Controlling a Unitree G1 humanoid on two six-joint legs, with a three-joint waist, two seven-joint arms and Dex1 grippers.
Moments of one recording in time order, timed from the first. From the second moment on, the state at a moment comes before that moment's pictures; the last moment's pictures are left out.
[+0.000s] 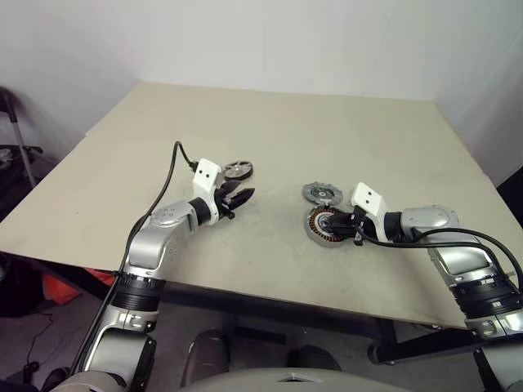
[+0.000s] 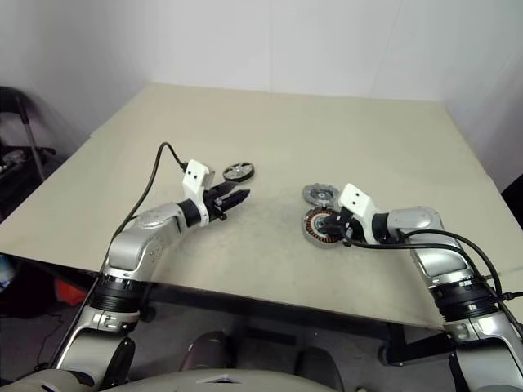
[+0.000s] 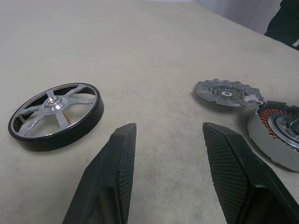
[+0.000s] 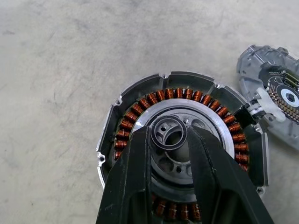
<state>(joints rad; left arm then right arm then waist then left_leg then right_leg) -0.41 0.24 -0.05 0.00 -0.32 0.57 -0.57 -0.34 -0.76 0.15 0.02 0.18 0.48 1.06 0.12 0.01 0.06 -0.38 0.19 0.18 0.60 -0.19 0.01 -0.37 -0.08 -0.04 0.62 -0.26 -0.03</state>
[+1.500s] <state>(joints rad) -0.39 0.25 -0.07 0.04 -0.29 0.55 -0.56 -0.37 -0.76 0.14 0.06 0.16 0.49 1.03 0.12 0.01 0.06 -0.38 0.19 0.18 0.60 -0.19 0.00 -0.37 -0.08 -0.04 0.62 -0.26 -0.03</state>
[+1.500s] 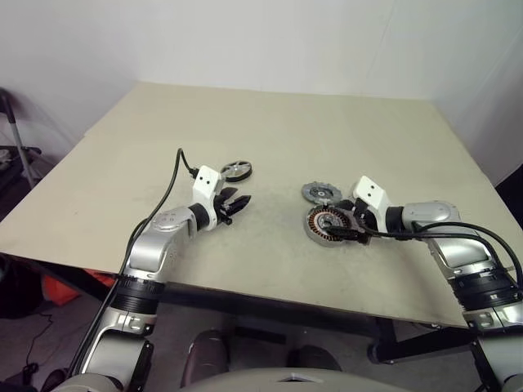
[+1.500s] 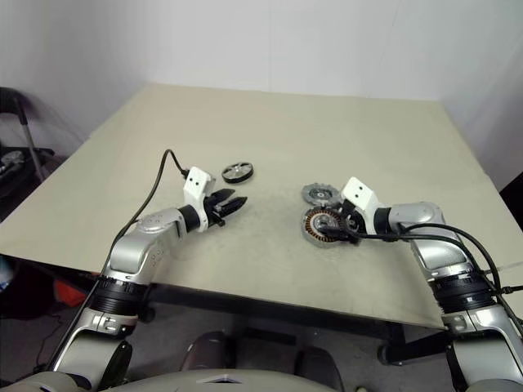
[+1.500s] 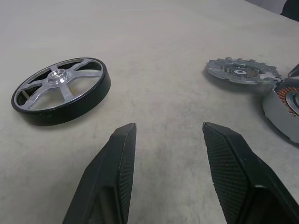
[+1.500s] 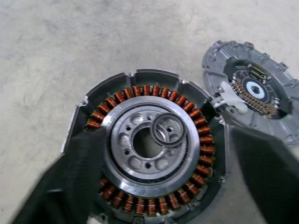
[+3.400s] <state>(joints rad) -0.39 0.26 -0.07 0.11 -0.26 0.52 -0.56 -0.37 -0.74 0.13 0.08 0.16 0.49 1.02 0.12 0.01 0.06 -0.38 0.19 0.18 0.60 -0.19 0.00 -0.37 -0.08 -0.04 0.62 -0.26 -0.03</state>
